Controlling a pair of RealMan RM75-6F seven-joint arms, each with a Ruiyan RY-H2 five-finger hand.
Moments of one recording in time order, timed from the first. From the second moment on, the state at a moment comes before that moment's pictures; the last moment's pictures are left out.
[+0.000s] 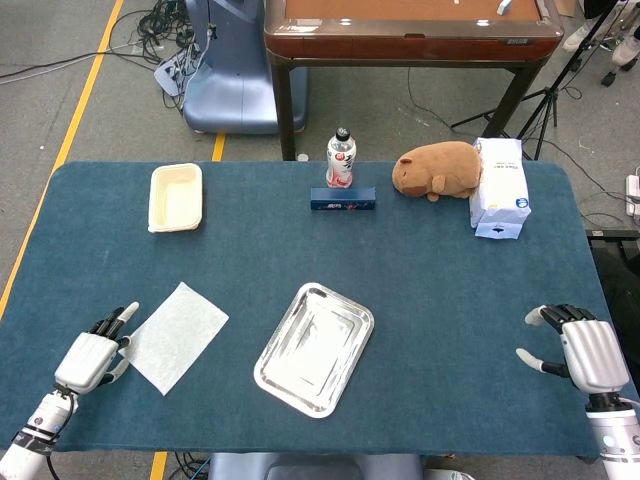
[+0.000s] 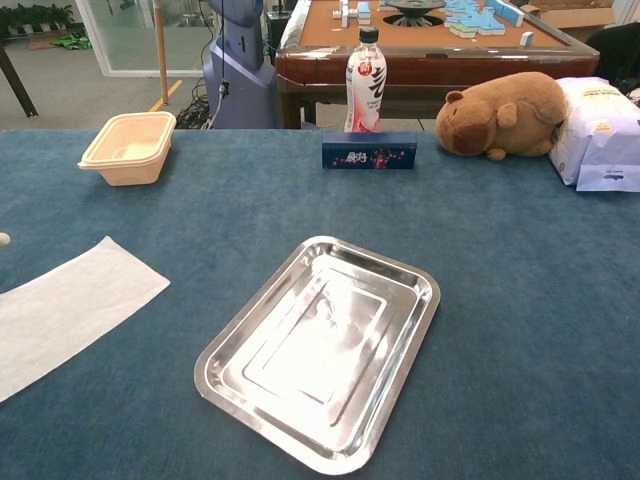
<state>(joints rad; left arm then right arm) -0.26 -1.56 0.12 -0.74 1.67 1.38 -0.27 0.09 -1.15 0.05 -1.57 -1.55 1.49 0.06</state>
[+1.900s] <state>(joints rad) -0.31 -1.48 0.11 -1.02 1.76 1.51 -0.46 0.09 -1.13 0.05 -1.58 -1.55 1.50 0.08</state>
